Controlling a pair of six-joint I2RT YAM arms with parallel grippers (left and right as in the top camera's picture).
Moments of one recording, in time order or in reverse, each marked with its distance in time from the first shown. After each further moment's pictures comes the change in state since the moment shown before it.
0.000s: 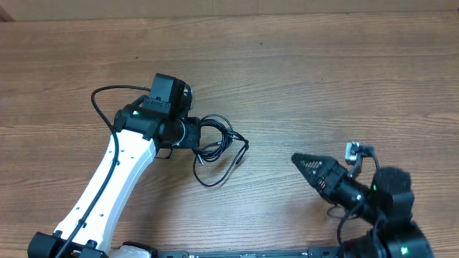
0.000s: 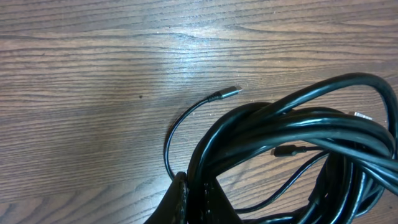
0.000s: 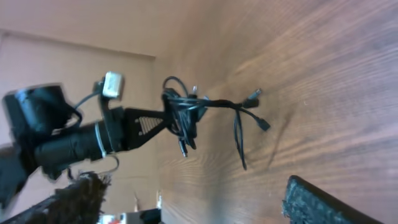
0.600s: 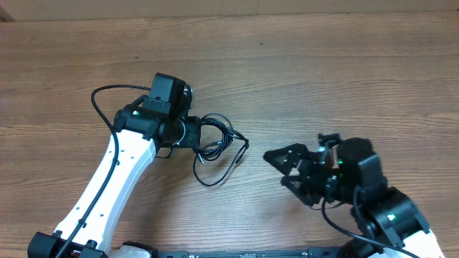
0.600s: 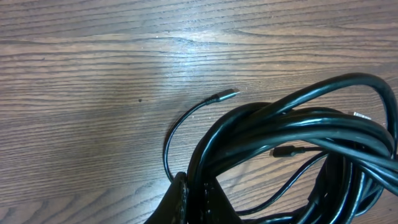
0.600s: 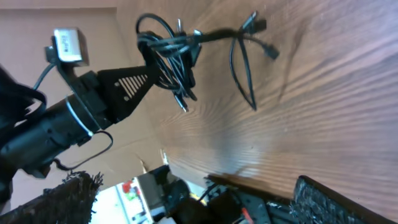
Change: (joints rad) left arm 0.000 0.000 0.000 0.011 0.000 0.000; right arm 0.279 0.291 0.194 -0.088 0.066 0.211
